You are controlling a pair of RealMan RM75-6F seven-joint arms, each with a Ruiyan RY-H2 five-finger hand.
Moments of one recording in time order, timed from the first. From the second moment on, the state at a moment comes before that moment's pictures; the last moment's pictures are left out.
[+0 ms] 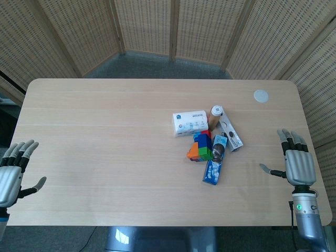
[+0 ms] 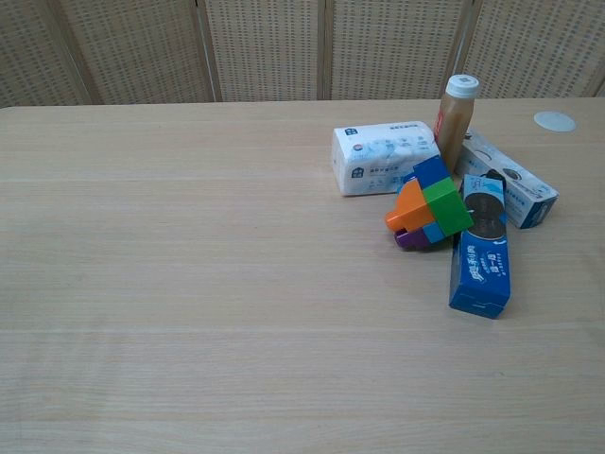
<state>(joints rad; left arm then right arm) -0.10 -1.01 -0.04 -1.87 1.50 1.48 0.07 0.25 -1.22 0.18 -1.64 -1.24 1.37 -0.25</state>
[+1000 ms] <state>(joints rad) -0.14 -1.02 -0.05 -1.84 1.50 1.43 0.02 0.31 -1.49 0.18 -1.70 -1.21 1.37 -0.42</state>
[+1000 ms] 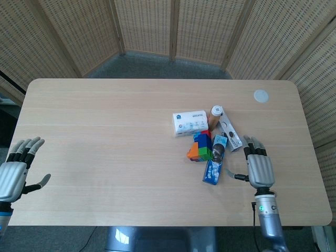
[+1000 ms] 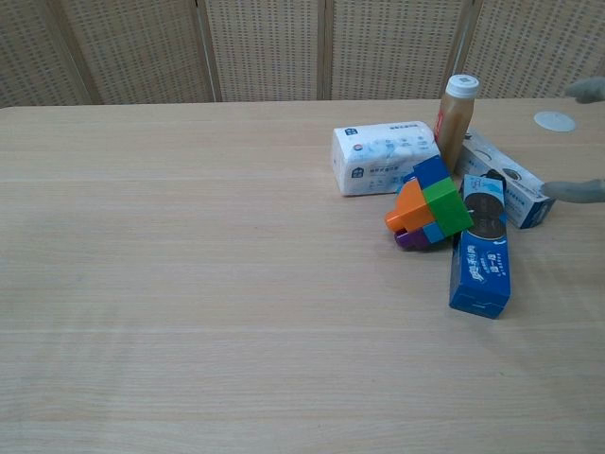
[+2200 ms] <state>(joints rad) -0.13 -1.01 -0.05 -1.82 1.49 1.44 0.00 0.47 -1.67 0.12 -1.40 -1.31 1.19 -0.40</state>
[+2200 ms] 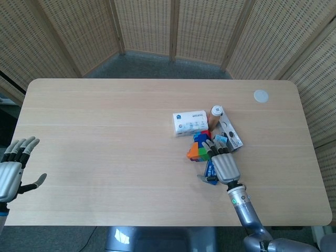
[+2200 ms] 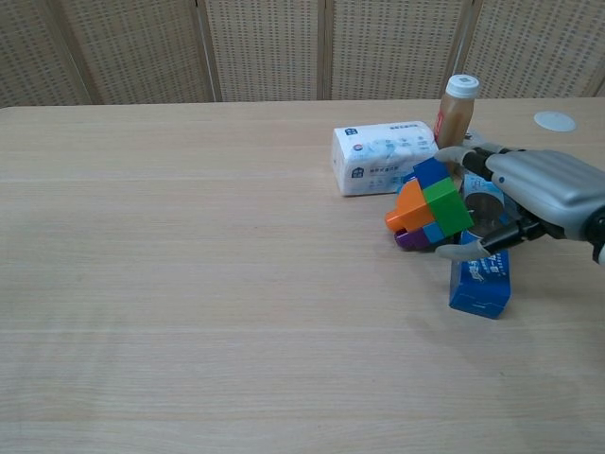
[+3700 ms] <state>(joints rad) -0.11 -0.99 -0.05 -1.83 1.48 1.46 -0.01 0.70 -1.72 0.19 -1.11 -1.28 0.86 -0.28</state>
